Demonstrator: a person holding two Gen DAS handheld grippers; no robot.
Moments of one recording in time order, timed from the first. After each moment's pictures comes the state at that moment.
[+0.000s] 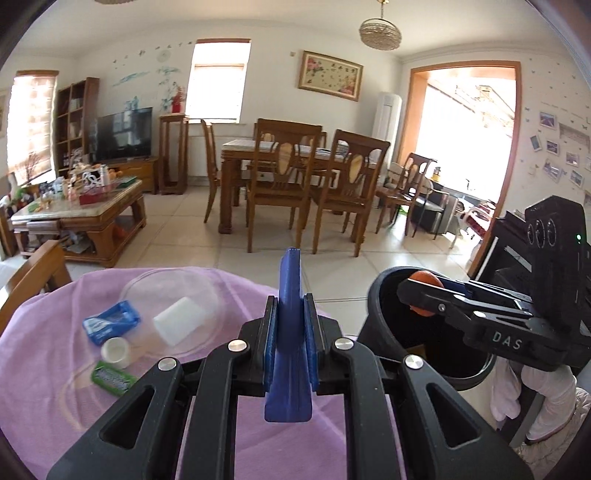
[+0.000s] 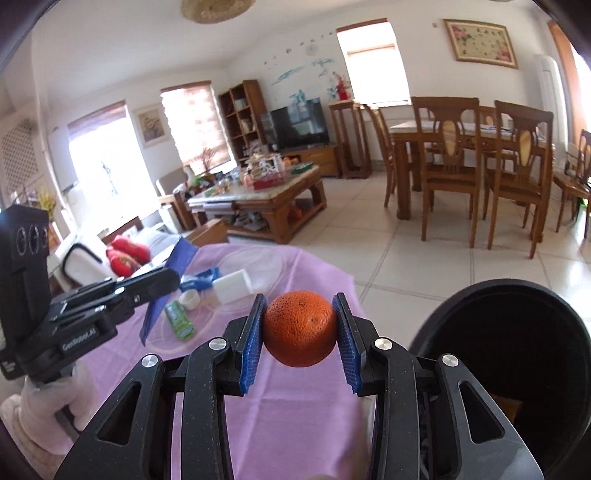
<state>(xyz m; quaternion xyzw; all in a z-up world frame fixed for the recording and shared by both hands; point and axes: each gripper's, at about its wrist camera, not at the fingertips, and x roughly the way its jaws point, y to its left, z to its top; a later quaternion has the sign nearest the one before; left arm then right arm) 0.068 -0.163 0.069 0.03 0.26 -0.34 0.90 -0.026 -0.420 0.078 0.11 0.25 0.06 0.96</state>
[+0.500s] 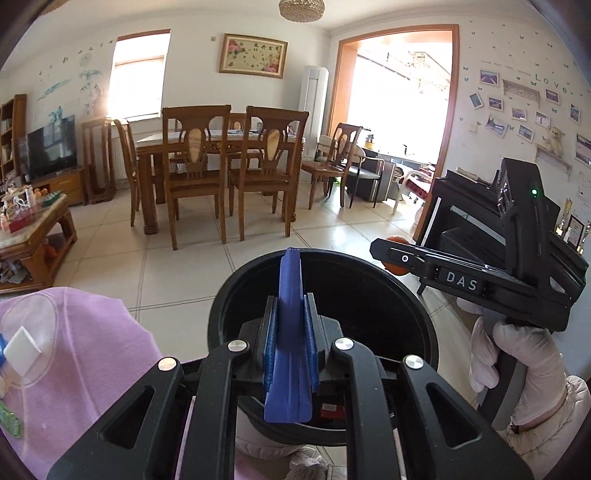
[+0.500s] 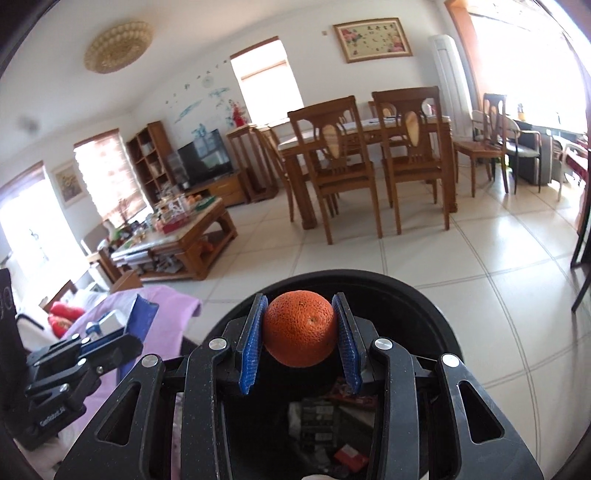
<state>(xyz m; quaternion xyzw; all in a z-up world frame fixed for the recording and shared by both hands) 0.031 -0.323 0.029 0.08 0.27 -0.45 0.85 -0.099 -0.611 0.037 0.19 0.24 -0.10 0.95</state>
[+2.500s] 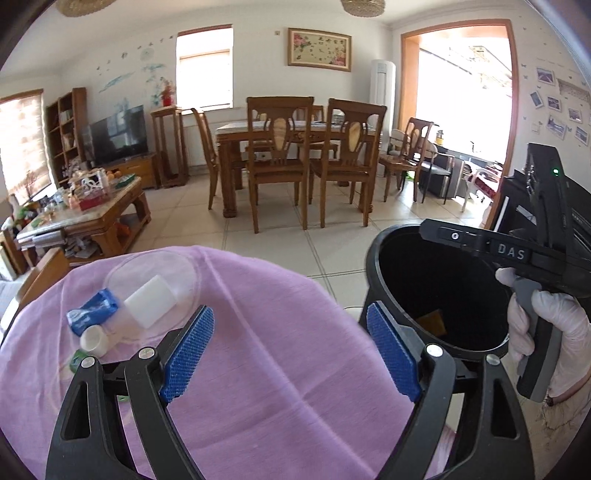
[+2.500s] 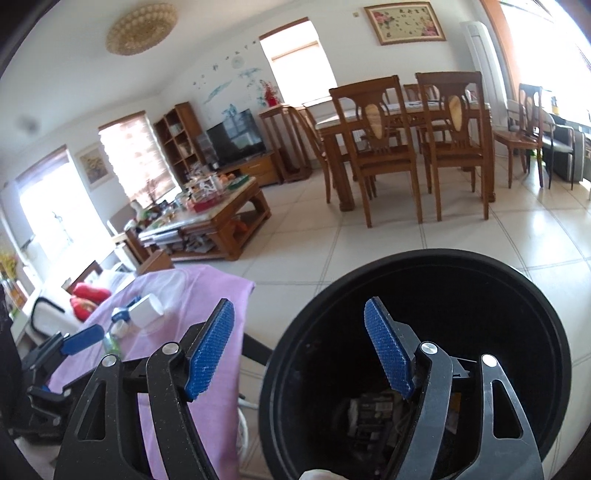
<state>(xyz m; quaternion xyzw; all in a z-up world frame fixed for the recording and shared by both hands) 0.070 -0.182 0.024 0.09 0.29 -0.30 0.91 -0.011 -0.494 0.028 0.17 0.26 -0.01 0.95</state>
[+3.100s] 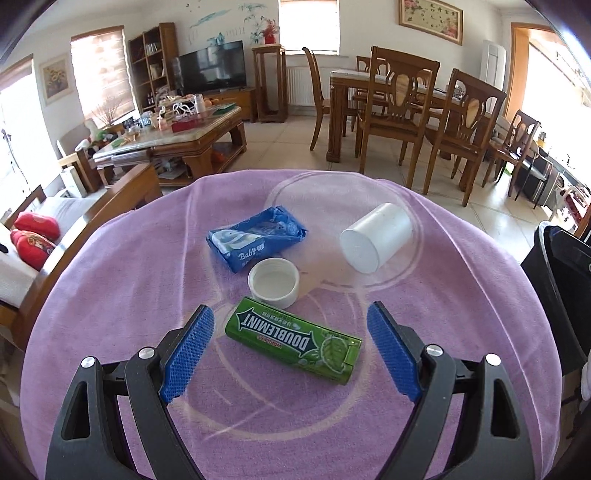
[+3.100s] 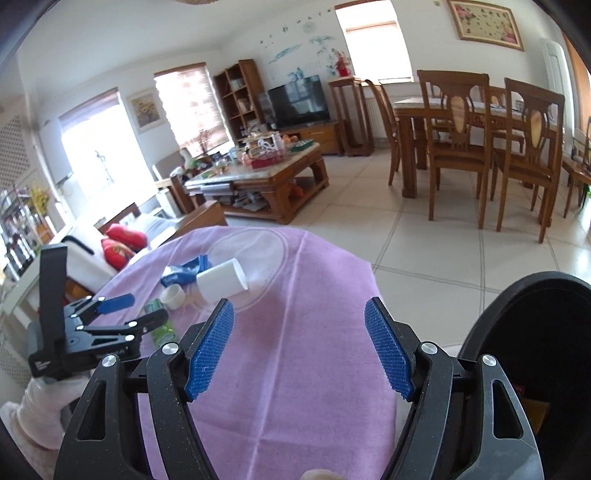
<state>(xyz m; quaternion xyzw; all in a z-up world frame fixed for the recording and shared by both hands) 0.163 -0.064 -0.017 0.07 0.40 -0.12 0.91 0.078 -0.342 0.032 0.10 0.31 0.10 0.94</state>
